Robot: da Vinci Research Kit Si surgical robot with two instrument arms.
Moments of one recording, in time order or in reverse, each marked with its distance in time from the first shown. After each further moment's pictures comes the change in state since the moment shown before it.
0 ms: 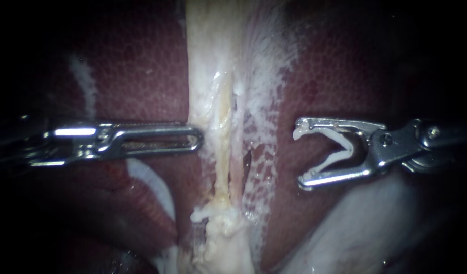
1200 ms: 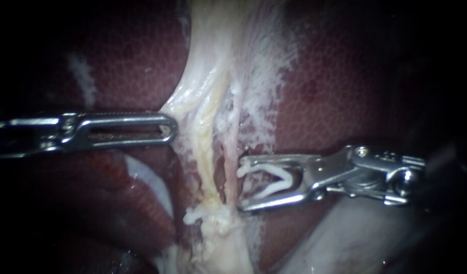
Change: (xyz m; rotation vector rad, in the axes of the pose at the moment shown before) right arm -0.005 0.000 0.012 0.075 -0.102 0.411; left arm -0.004 -0.003 -0.005 0.002 -0.015 -0.028
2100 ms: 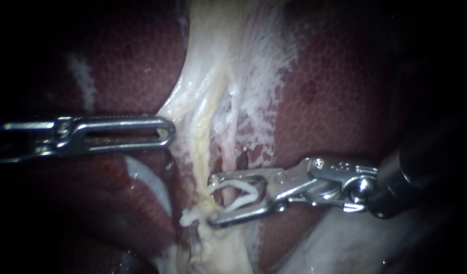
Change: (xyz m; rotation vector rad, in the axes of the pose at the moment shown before) right arm -0.002 0.002 0.005 0.043 -0.024 -0.018; left arm 0.000 -0.001 0.000 -0.003 -0.005 -0.007
